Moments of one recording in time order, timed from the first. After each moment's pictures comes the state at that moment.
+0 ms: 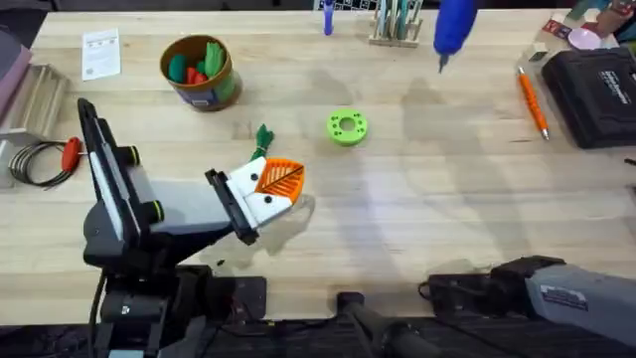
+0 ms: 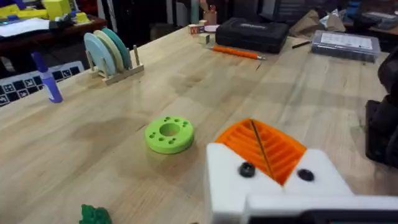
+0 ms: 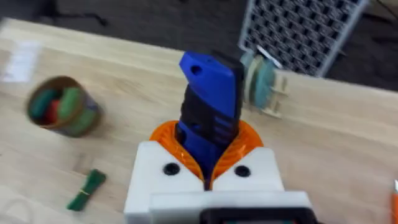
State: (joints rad) left arm -0.02 0.01 0.01 -0.10 1.00 0.07; right arm 0.22 1.34 1.54 -0.71 -0.10 0.04
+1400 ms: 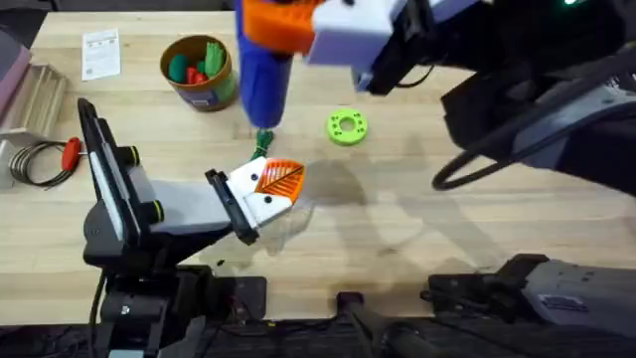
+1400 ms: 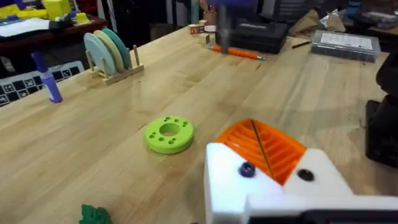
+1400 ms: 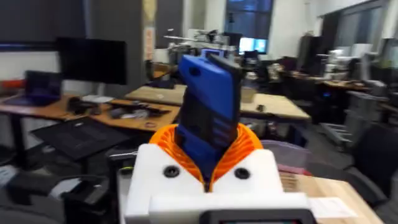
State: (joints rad) left arm -0.02 0.01 0.01 -0.10 1.00 0.07; right arm 0.60 1.41 0.87 1.16 -0.99 0.41
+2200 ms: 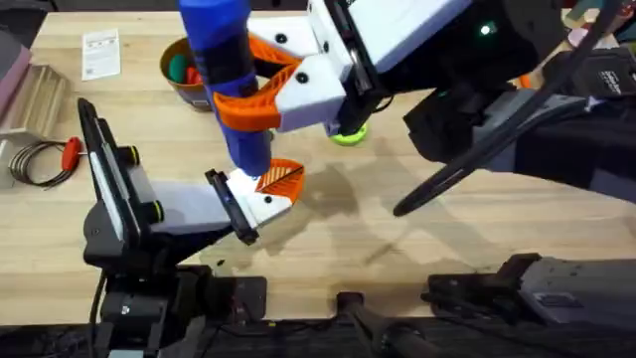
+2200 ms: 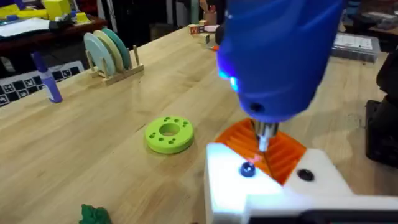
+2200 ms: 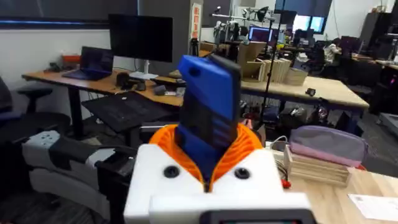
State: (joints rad) left arm -0.02 0.01 0.01 -0.10 1.00 0.07; right arm 0.70 1.51 0.87 1.17 -1.11 0.37
